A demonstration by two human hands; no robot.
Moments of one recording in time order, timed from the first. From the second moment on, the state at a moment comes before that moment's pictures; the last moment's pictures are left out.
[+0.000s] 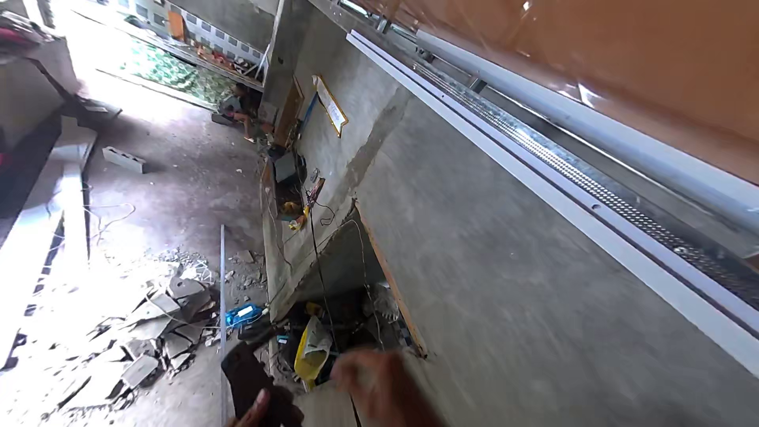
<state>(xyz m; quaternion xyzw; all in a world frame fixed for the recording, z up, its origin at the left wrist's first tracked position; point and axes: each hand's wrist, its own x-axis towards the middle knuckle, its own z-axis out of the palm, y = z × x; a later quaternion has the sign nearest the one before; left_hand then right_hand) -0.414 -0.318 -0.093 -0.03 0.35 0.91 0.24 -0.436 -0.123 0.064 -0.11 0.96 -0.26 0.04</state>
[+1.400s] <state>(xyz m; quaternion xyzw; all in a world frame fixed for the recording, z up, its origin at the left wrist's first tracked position) -0.759 -0.202 0.202 0.24 0.58 0.78 -0.05 -0.680 -0.124 0.326 0.05 0.90 0.31 -0.30</state>
